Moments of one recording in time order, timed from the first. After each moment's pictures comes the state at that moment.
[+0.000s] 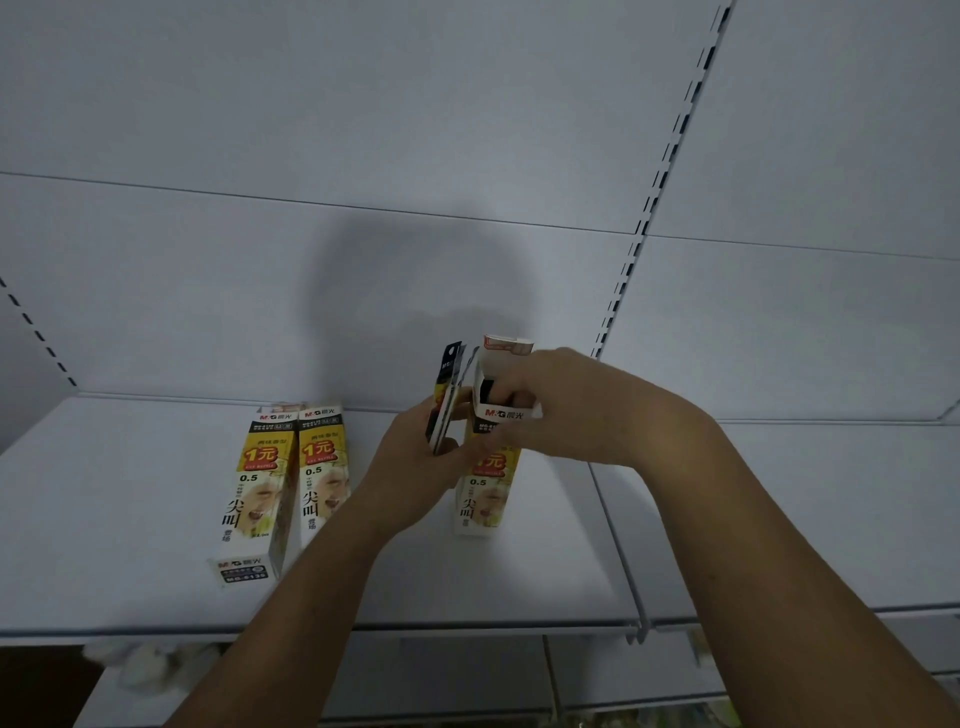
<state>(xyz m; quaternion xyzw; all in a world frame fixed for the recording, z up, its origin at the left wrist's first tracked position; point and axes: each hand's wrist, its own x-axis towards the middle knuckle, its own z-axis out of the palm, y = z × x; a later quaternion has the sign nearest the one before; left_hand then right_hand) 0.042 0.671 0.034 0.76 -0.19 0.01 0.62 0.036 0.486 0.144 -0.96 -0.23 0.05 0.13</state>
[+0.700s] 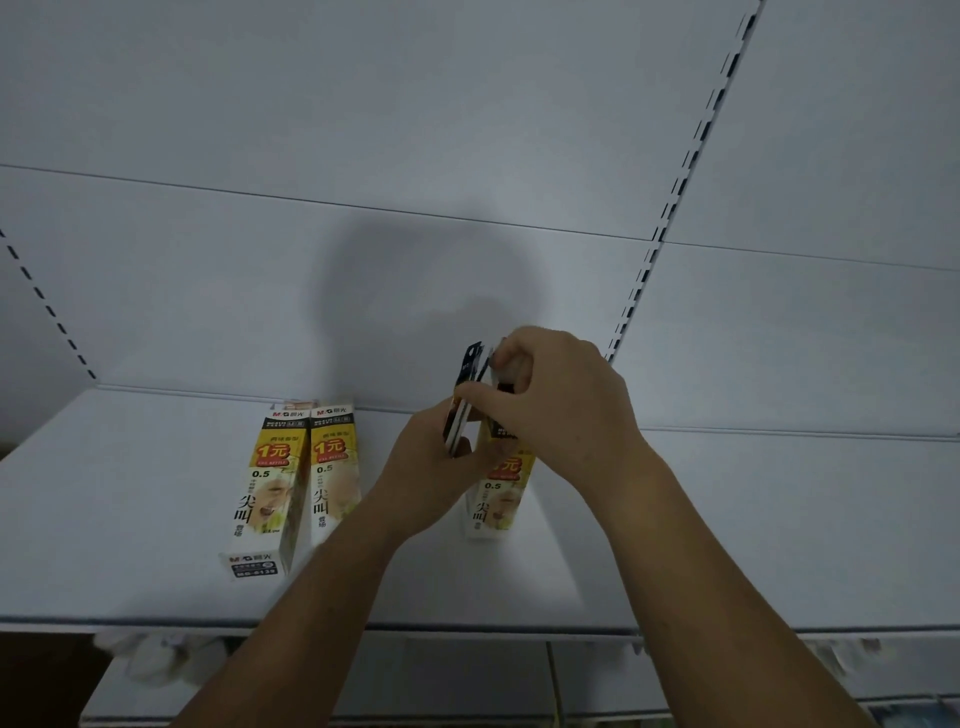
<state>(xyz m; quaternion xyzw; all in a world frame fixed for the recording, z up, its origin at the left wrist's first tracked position) 0.041 0.667 0.036 0.77 -0.21 0.04 0.60 0.024 0.522 0.131 -0.95 -0.08 -0.17 0.25</state>
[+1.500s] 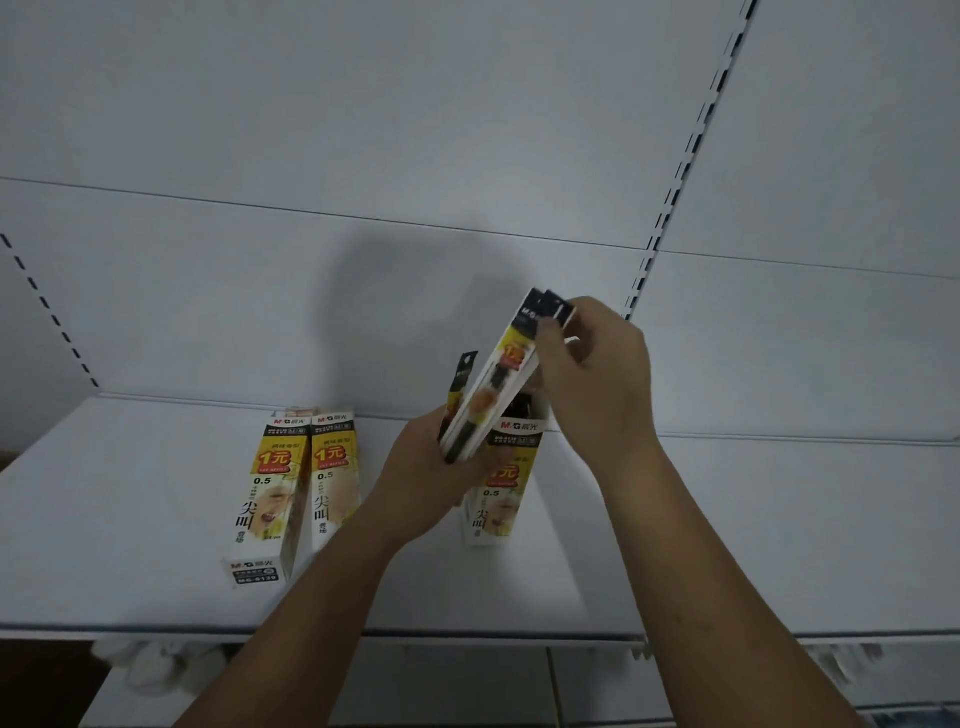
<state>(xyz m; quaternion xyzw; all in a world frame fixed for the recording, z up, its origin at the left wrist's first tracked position) 0.038 0.671 0.037 0.77 -0.18 0.03 0.61 0.023 0.514 0.139 -0.81 -0.04 -0.27 0.51</state>
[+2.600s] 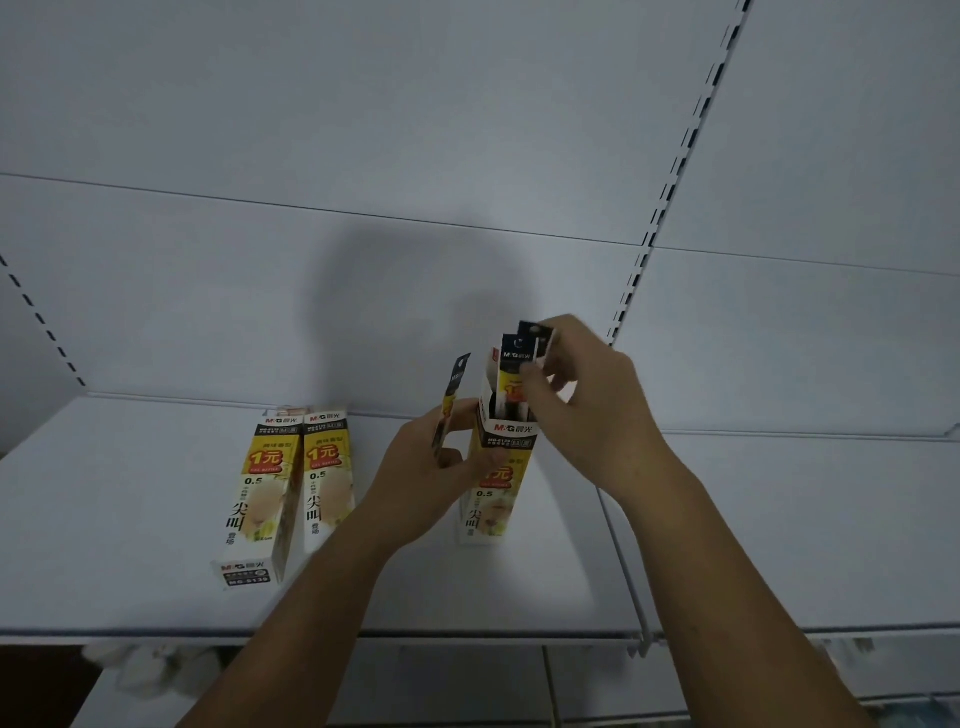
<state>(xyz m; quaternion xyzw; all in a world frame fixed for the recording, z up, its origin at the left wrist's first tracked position) 0.040 0.670 0.031 0.74 -0.20 0.01 0.64 0.022 0.491 0.121 -0.88 -0.16 -0.22 0.39</state>
